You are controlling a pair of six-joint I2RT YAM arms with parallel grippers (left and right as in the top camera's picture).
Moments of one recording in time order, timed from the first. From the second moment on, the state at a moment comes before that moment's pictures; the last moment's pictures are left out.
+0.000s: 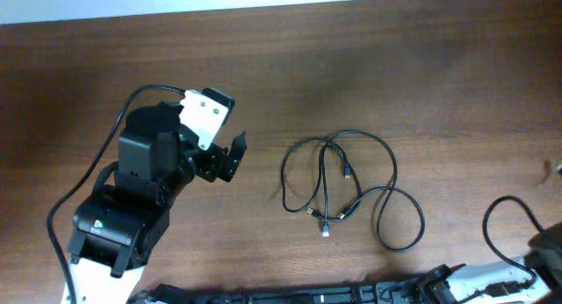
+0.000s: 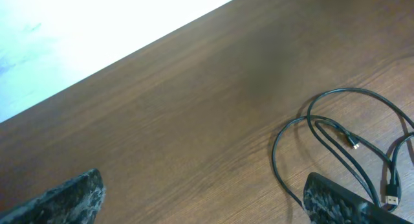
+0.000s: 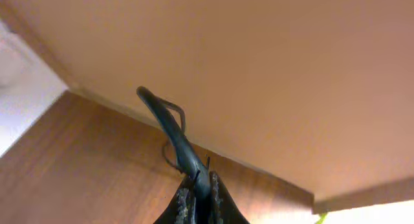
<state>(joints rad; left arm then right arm) -0.37 1.03 1.23 -0.81 0.03 0.23 -1.11 1.81 2.57 -1.33 0.05 0.05</state>
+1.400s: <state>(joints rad) -0.37 1.03 1.23 -0.81 0.03 0.23 -0.66 1.85 1.78 -1.34 -0.45 -0.12</state>
